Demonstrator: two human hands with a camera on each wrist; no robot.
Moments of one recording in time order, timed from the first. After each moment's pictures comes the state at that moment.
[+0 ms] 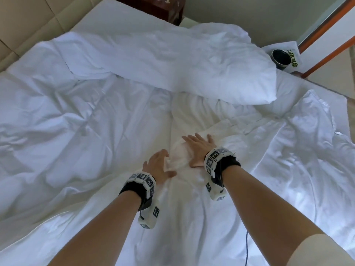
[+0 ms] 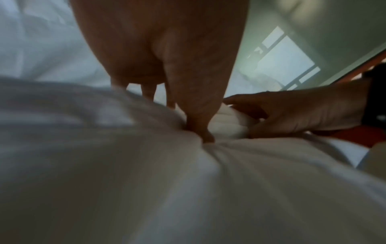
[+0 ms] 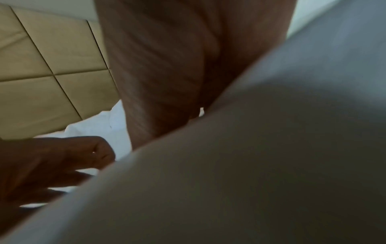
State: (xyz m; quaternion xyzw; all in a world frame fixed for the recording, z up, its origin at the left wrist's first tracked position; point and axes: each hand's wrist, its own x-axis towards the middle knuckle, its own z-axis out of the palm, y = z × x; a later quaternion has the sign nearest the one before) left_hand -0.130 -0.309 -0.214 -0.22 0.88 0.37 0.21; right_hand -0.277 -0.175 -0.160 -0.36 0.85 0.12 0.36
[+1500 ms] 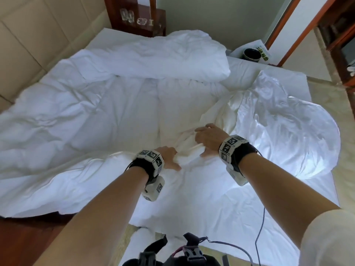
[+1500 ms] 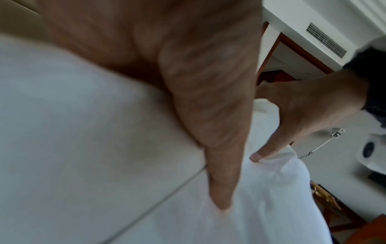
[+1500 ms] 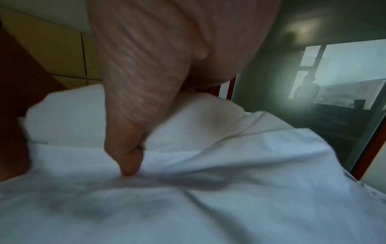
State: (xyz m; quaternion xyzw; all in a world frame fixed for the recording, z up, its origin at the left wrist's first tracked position) left_hand 0.029 -0.134 -0.060 -0.05 0.92 0.20 0.35; right_hand -0.082 0.035 -0.019 -0.50 0.83 0.16 0.19
